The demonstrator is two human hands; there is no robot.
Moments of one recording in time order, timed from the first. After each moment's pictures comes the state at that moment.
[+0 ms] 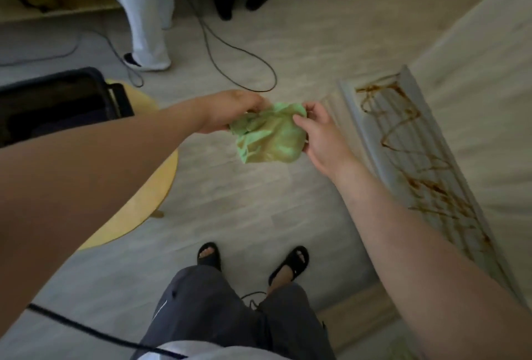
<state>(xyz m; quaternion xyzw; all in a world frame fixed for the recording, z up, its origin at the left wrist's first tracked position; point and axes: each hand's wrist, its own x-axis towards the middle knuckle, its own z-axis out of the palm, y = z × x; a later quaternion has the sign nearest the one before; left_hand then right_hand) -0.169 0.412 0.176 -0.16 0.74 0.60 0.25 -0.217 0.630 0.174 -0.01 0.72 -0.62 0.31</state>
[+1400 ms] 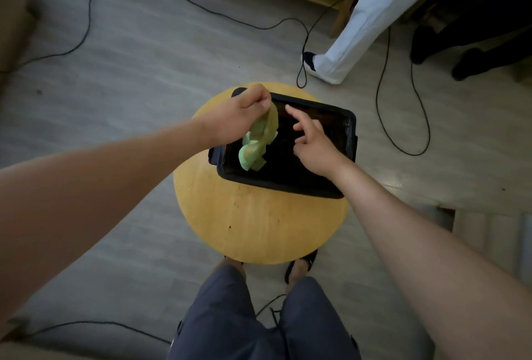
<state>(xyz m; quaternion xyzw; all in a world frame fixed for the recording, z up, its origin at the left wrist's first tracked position) 0.118 -0.080 0.054 -0.36 0.72 0.59 0.02 -0.058 0.066 0.034 -0.37 0.75 -0.22 0.51</state>
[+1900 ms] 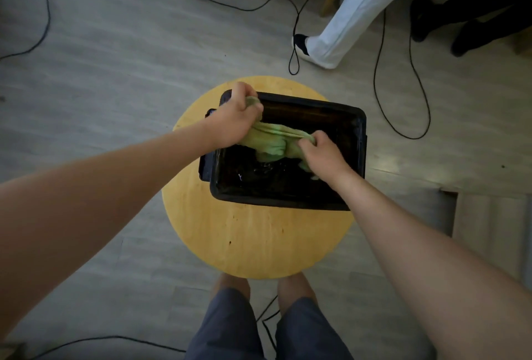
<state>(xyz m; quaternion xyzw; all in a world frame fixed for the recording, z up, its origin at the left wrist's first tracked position) 0.082 -0.113 -0.014 -0.42 0.71 0.56 0.06 -0.078 0.057 -0.044 -0.21 0.84 -0.20 0.46</state>
